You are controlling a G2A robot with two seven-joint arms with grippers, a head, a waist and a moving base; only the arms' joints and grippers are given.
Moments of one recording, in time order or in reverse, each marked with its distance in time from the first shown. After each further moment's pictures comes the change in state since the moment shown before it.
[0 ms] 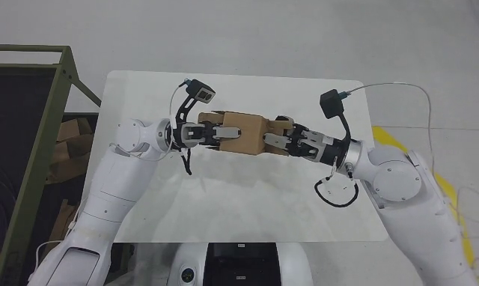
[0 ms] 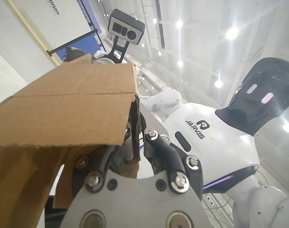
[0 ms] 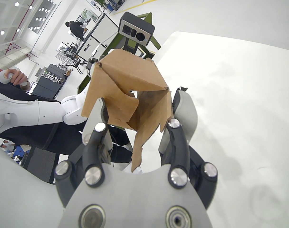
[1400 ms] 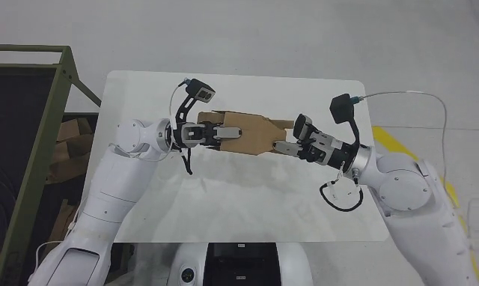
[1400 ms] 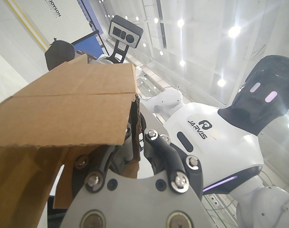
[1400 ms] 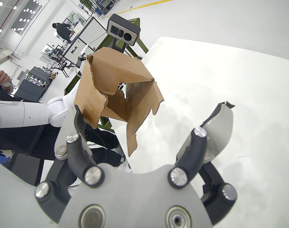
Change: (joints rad) left arm 0.003 0.000 -0.005 -0.014 0.014 -0.011 0.010; right arm -0.077 0.013 0.067 -0.041 -0.078 0.001 -0.040
